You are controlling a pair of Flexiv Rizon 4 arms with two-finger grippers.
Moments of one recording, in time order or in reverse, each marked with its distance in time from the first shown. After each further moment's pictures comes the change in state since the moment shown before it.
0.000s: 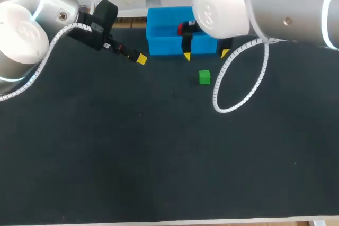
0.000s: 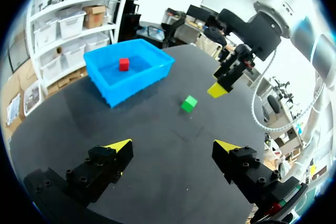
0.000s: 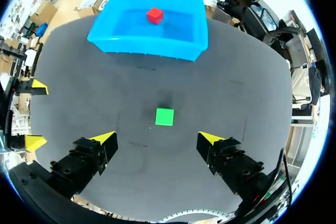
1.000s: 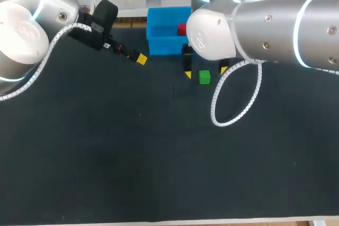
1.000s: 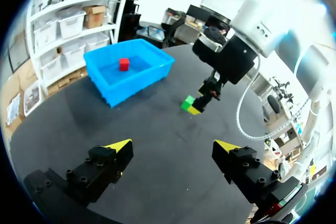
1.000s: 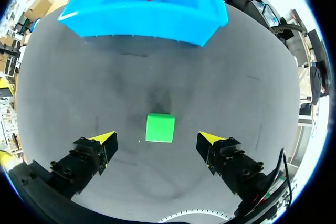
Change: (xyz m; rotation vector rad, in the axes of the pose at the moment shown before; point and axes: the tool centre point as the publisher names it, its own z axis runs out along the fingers) left arm 0.000 0.000 0.000 0.000 0.000 0.000; right arm 0.000 -0.010 0.071 0.026 0.040 0.004
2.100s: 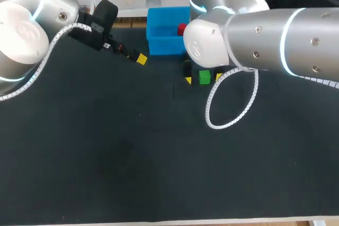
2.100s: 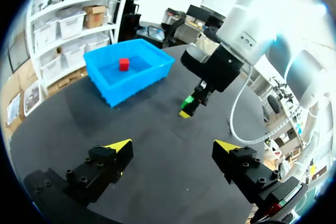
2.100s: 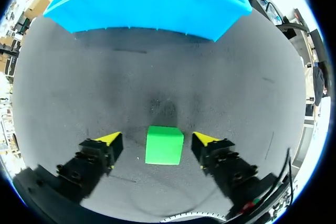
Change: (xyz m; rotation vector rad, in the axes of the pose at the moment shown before) left arm 0.000 0.000 0.000 0.000 0.000 0.000; right arm -0.007 0.003 0.032 -0.009 0.015 0.000
